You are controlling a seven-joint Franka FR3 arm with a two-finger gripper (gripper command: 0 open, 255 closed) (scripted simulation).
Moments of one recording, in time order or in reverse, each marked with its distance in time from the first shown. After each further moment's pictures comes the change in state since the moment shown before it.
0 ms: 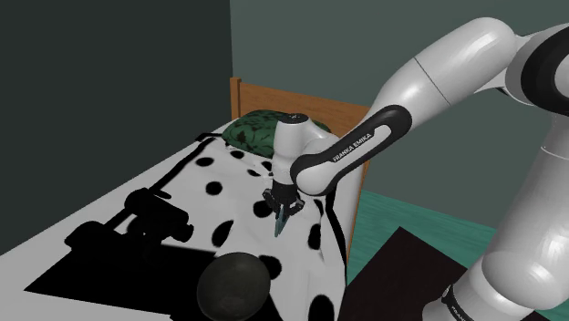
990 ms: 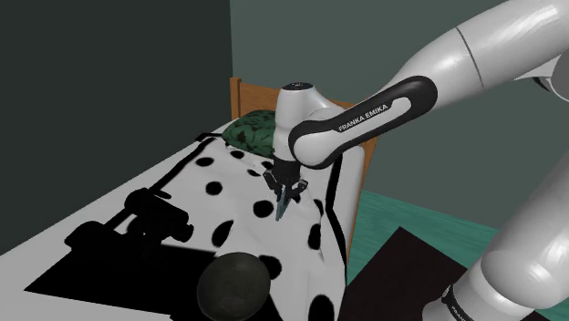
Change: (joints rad) arm -0.020 -0.149 0.025 0.053 0.128 -0.175 -0.093
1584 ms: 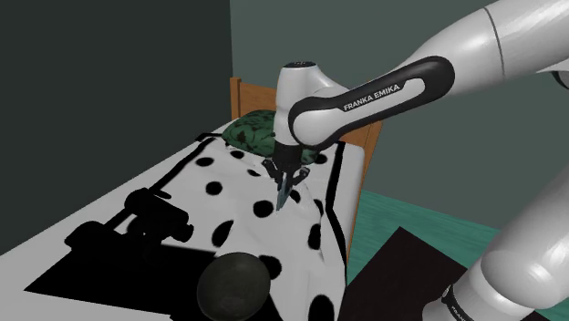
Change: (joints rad) arm -0.002 -0.067 -0.002 0.053 0.046 -0.111 -0.034
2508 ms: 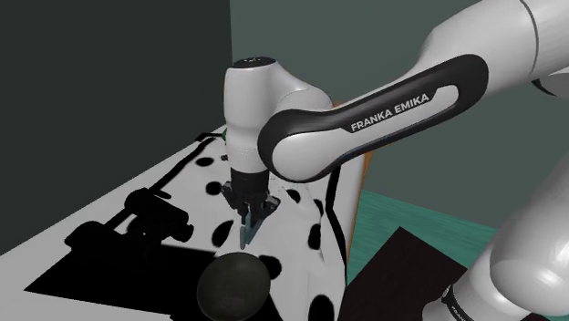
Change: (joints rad) arm 0.156 0.061 0.171 0.125 -0.051 -0.083 0.351
